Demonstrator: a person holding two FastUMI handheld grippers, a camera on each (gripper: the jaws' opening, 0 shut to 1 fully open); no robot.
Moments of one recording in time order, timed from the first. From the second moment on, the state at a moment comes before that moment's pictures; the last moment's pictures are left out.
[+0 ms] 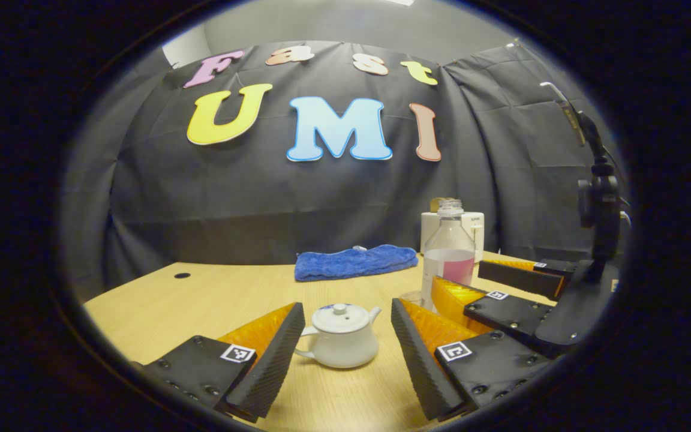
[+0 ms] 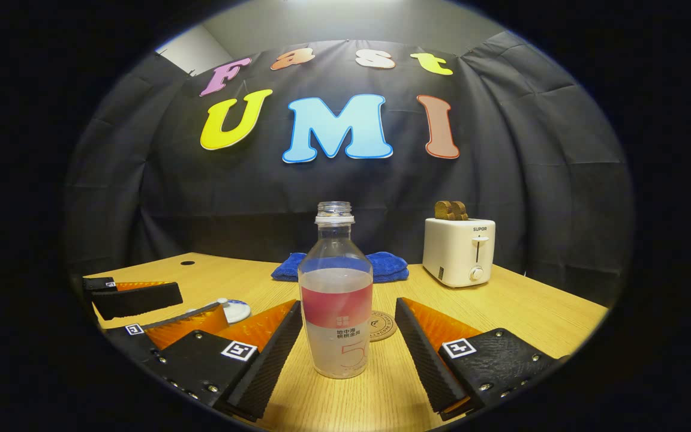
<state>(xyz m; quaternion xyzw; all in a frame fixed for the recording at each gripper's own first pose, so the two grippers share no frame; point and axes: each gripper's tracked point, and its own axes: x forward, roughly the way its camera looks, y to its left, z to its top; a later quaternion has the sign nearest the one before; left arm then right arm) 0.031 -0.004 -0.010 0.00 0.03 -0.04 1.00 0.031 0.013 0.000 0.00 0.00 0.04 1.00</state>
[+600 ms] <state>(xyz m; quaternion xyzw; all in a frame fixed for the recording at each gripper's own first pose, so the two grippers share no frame) 0.073 -0.002 -0.024 0.01 0.07 -0.06 1.00 0.033 0.013 -0.005 0.01 0.02 0.05 1.00</state>
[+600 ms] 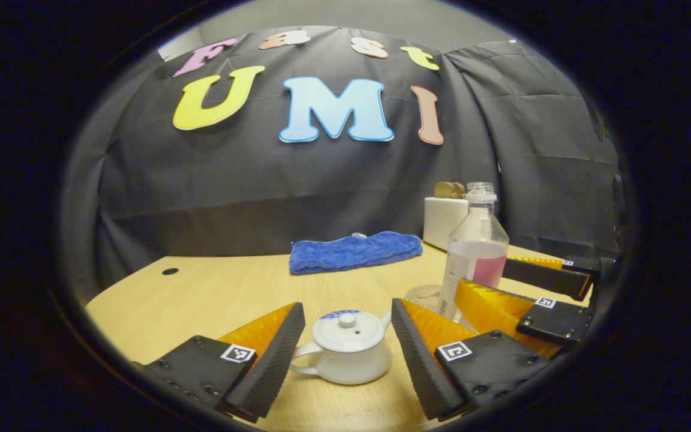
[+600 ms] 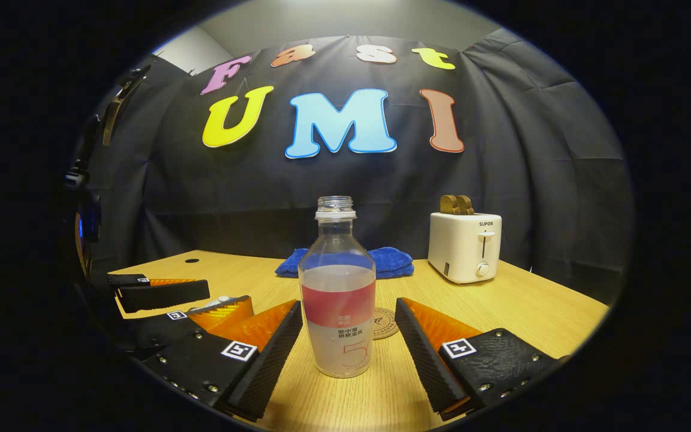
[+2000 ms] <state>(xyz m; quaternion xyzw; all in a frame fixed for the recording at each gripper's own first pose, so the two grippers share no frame) 0.083 -0.001 -0.026 0.03 0.07 -0.06 1.00 0.034 0.012 -0.005 0.00 0.02 0.05 1.00</state>
